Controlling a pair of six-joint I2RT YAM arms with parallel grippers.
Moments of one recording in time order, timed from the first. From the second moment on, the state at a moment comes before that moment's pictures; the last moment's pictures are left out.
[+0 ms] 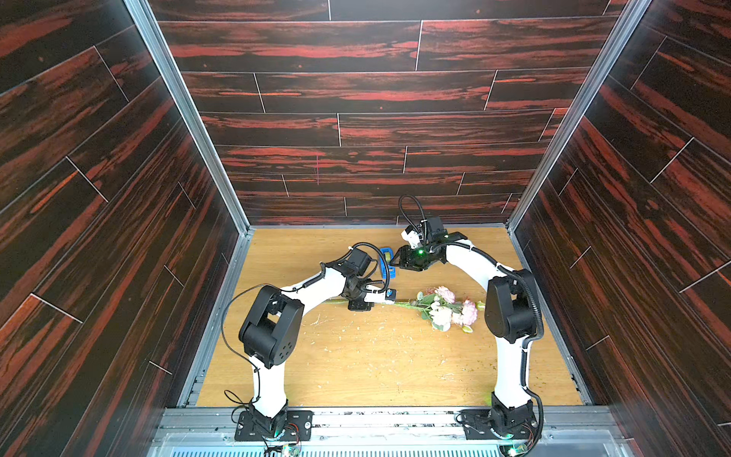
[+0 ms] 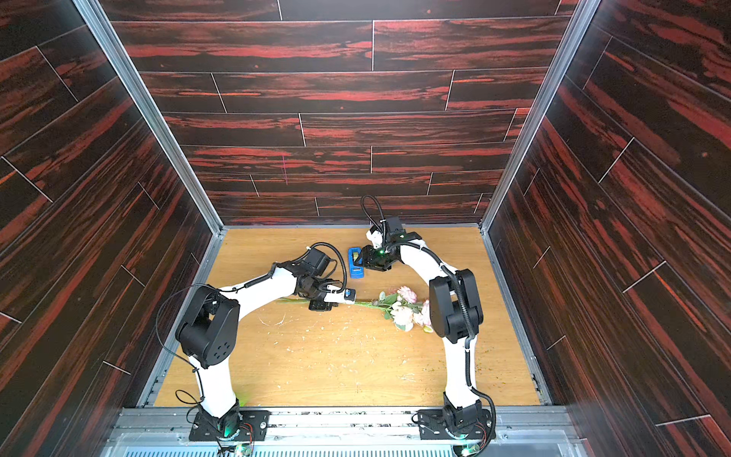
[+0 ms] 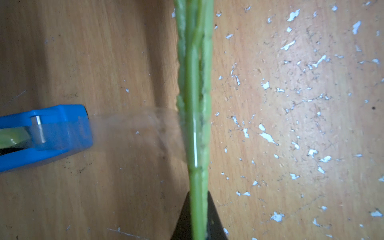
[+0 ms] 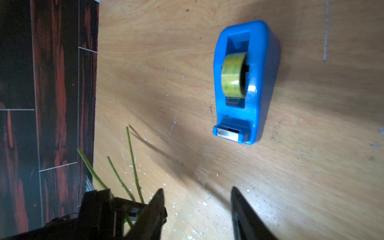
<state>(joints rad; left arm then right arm) -0.54 1.92 1.36 -0.65 0.34 1.17 0.38 2.12 1.74 -0.64 -0.57 0.37</state>
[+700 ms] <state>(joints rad) -0.54 1.92 1.36 -0.64 0.36 1.17 0.39 2.25 1.76 -0.57 -0.63 0.46</state>
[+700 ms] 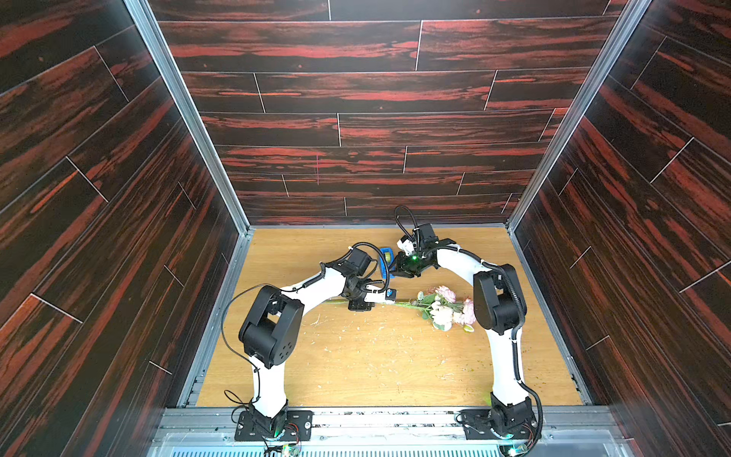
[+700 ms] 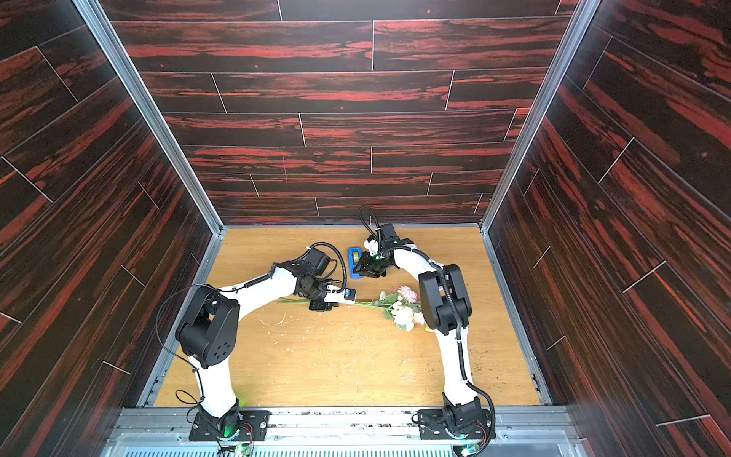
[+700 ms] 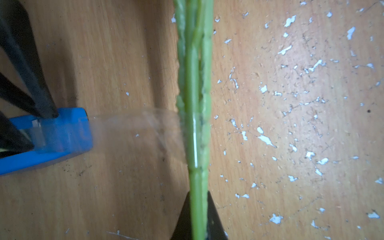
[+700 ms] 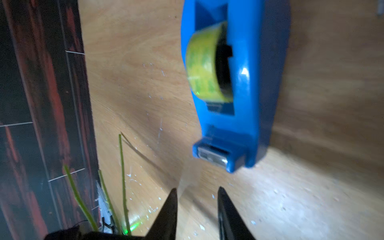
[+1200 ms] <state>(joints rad) -0.54 1.97 1.38 -0.65 0.38 1.17 0.39 2.28 1.75 -0.53 -0.62 0.50</state>
